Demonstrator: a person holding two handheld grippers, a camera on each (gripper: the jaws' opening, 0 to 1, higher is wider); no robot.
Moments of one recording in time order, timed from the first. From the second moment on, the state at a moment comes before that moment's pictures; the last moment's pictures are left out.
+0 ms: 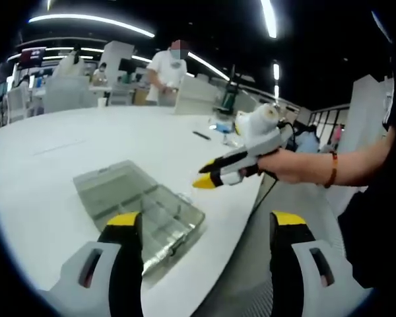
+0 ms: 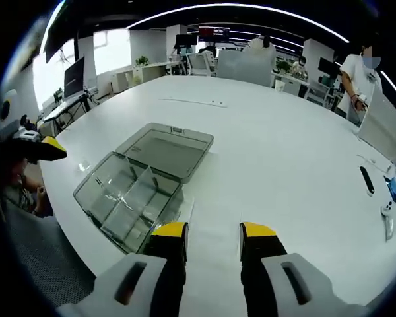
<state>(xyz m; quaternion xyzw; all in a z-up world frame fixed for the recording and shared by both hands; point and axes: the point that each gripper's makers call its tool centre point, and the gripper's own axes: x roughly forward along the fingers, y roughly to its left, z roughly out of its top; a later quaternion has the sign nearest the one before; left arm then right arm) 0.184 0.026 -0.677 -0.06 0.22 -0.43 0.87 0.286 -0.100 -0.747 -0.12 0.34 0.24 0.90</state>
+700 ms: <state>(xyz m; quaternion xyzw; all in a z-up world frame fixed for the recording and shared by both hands) 0.196 0.029 -0.672 -0.08 0.22 -0.41 0.88 0.273 -0.072 -0.722 -0.13 0.30 0.28 0.90</state>
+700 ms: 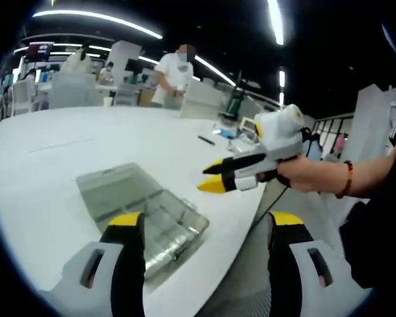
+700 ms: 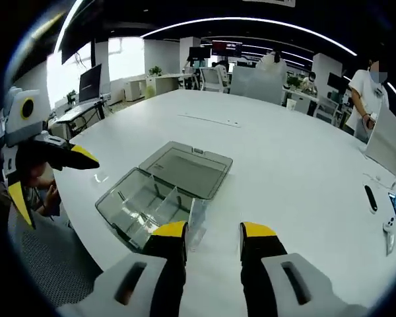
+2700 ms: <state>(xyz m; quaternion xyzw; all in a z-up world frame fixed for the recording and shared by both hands) 0.227 0.120 -0.661 -0.29 0.19 -0.28 0.90 0.216 0.012 -0.707 -0.09 0.26 0.41 0.87</state>
